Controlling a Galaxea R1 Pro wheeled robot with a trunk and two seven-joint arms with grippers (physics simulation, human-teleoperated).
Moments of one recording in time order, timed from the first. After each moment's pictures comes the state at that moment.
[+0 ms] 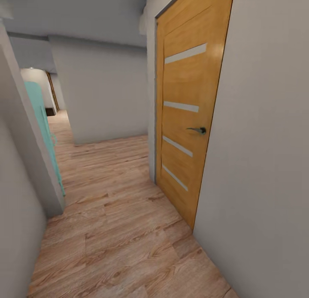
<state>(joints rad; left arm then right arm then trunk) -0.07 -0.10 0.04 0.07 0.09 -0.89 0.11 0.05 0.03 0.01 -0.35 0.00 -0.56 -0.03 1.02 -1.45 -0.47</state>
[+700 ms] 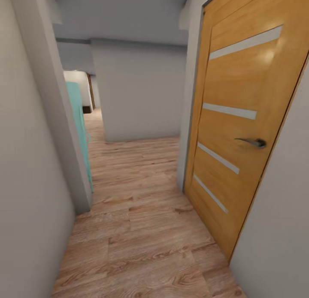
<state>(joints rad) -0.07 -0.09 0.03 0.07 0.09 -0.89 0.11 0.05 0.03 0.01 -0.35 0.00 -0.57 -0.03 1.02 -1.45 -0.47</state>
